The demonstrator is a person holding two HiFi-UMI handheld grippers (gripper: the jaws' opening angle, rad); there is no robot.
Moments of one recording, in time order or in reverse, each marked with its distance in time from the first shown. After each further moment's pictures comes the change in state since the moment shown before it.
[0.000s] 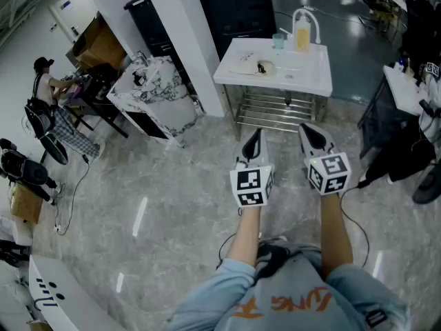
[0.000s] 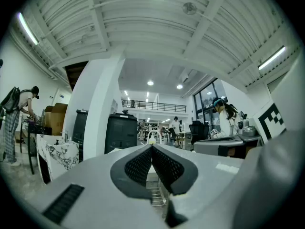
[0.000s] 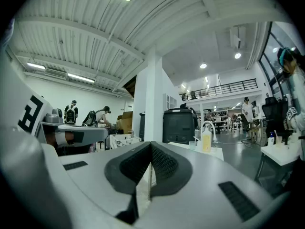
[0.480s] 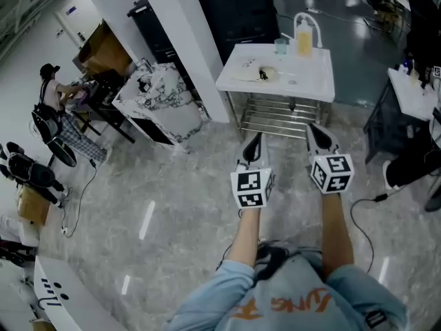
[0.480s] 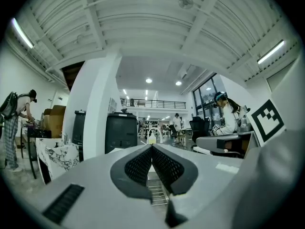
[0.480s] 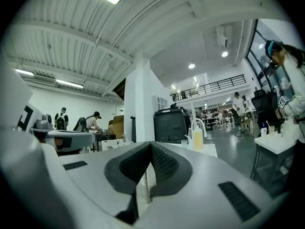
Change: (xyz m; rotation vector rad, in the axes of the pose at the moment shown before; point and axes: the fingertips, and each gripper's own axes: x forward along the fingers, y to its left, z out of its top) left arm 0.024 -0.014 -0.014 0.027 0.058 0.000; right arm 0.004 -0.056 -0.010 0.094 -0.018 -0.095
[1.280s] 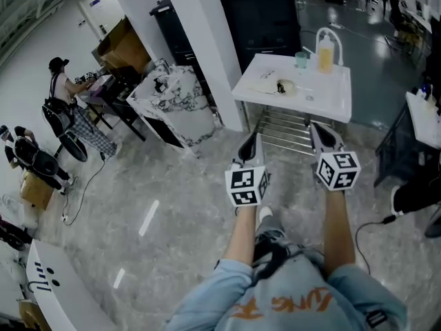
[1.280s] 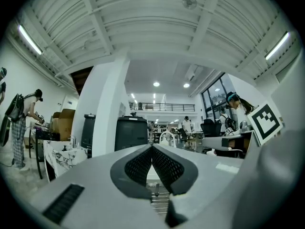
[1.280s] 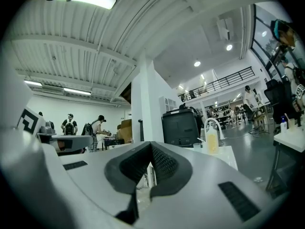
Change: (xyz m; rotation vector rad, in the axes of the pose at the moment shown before) left arm 0.034 0.065 0.014 -0.004 -0.079 0.107; right arm 0.075 -0.004 0.010 0.040 -0.043 0.136
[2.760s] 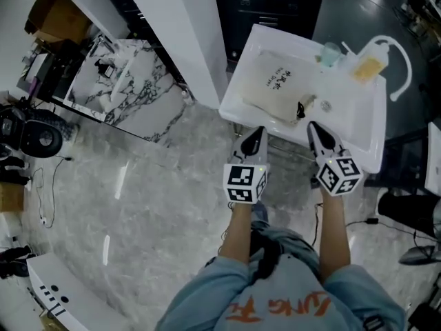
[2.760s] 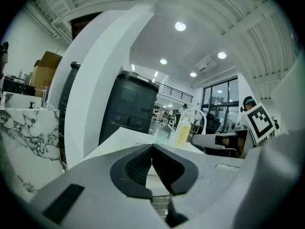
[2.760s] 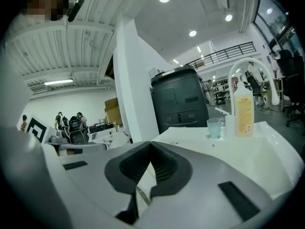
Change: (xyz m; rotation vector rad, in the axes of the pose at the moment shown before) left arm 0.399 0.201 -0.171 -0.242 0.279 -0.177; right arm 0.420 -0.129 -0.133 0.121 0.279 -0.023
